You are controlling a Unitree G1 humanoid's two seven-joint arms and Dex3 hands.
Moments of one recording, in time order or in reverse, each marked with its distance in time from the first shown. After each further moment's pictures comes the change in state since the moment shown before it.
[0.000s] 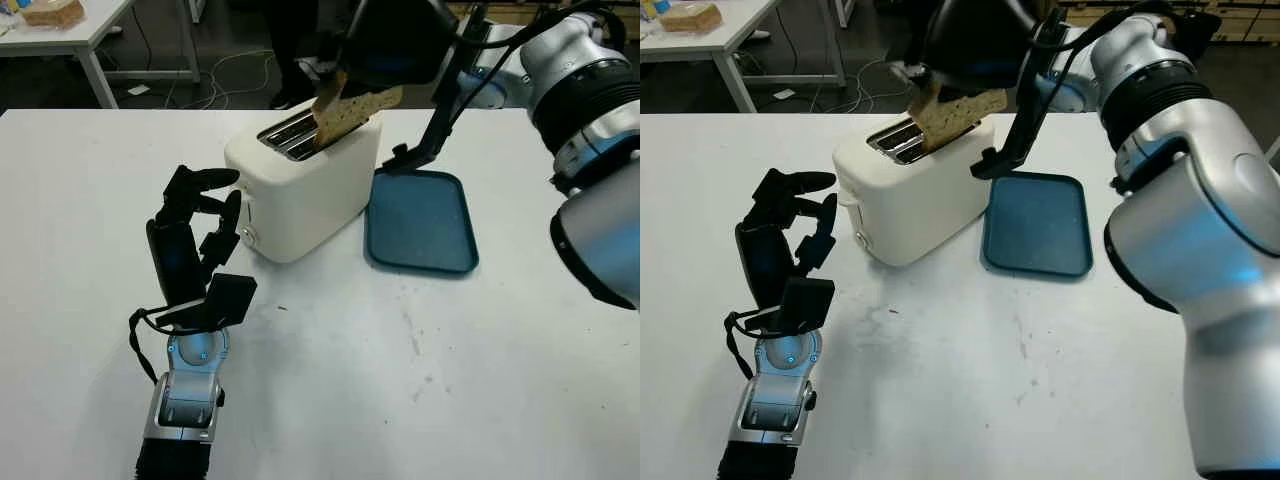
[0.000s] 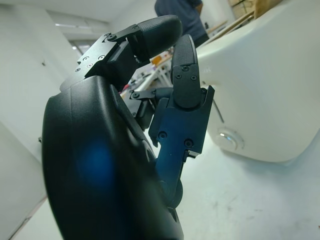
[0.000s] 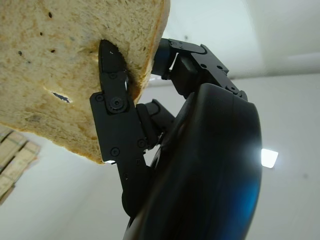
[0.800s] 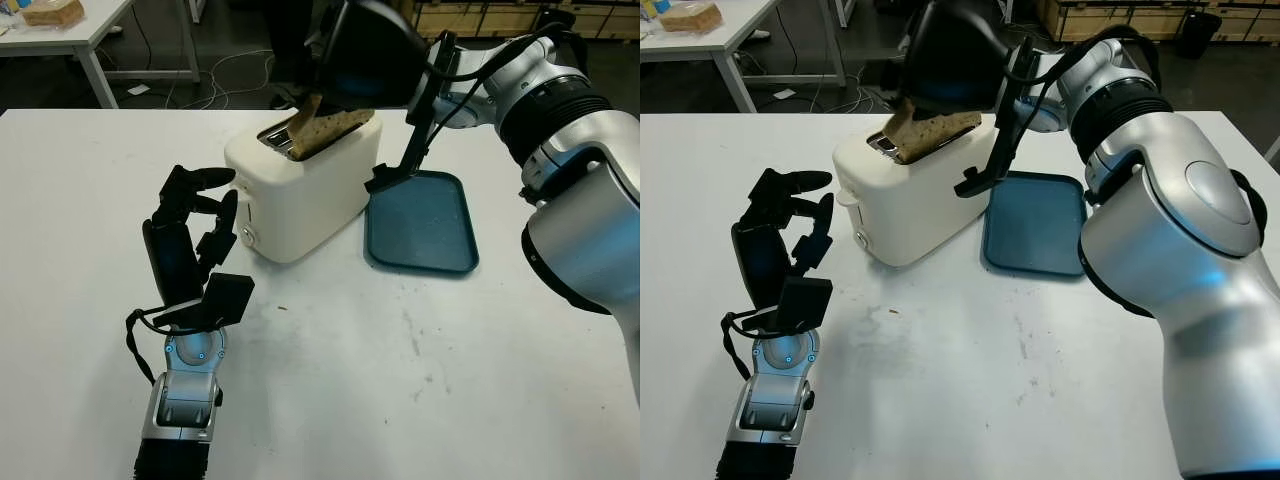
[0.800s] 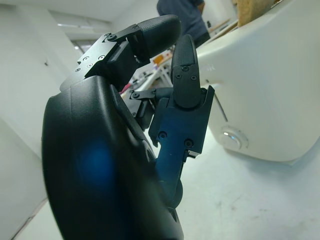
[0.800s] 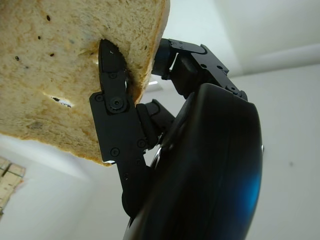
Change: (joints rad) left arm 0.000 0.000 0.010 -0.002 0.007 0.000 0.000; right arm 0.014 0.047 -0.032 0.024 0.058 -0.028 -0.082
